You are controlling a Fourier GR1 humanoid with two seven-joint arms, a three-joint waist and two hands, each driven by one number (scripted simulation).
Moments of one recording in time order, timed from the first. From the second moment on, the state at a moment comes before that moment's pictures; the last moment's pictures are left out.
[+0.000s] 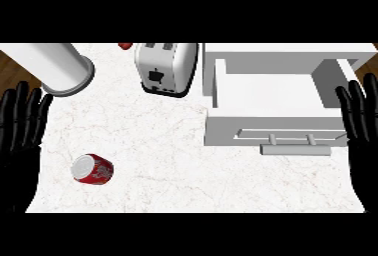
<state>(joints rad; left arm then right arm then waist) 0.03 0.12 0.02 -2.10 -0.02 0.01 0.00 -0.03 -0.11 0.00 -2.10 -0.03 0.00 -0.01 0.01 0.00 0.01</state>
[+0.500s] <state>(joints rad) 0.32 0.09 0.17 -2.20 0.12 0.00 0.08 0.04 -0.10 -0.06 -2.05 -0.04 -0.04 0.08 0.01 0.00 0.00</state>
